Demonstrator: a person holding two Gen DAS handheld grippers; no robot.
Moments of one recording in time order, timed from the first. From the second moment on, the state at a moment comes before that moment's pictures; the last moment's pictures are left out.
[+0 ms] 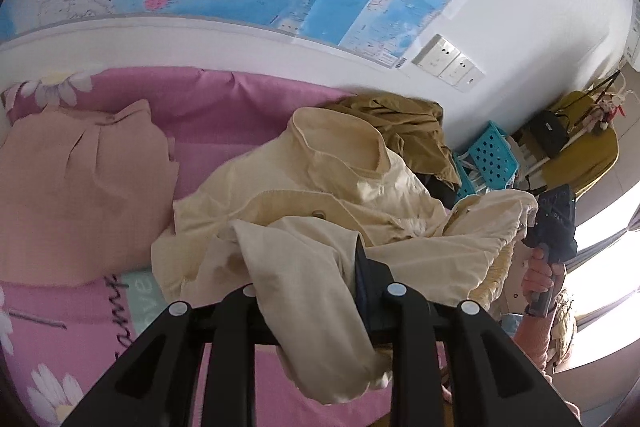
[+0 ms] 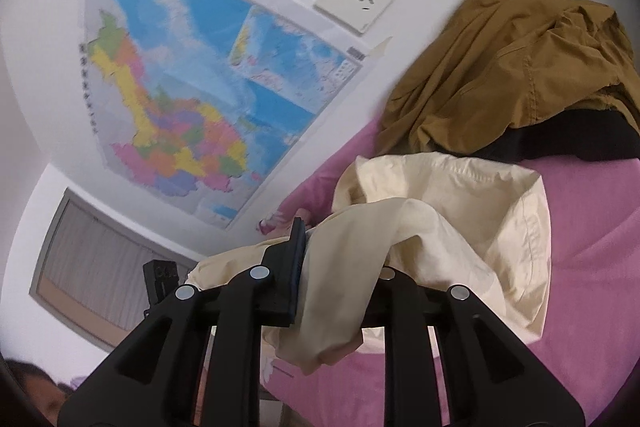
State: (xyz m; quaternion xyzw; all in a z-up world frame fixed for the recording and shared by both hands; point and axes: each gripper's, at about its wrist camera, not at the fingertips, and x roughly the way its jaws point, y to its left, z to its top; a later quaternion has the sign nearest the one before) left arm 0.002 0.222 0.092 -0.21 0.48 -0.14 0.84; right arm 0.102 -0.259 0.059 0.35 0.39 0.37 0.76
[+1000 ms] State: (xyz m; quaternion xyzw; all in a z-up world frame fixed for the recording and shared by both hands) left arm 0.153 0.256 0.005 -0.24 0.55 -0.08 0.80; right arm 0.214 -0.243 0.001 0.38 0.47 0.27 0.75
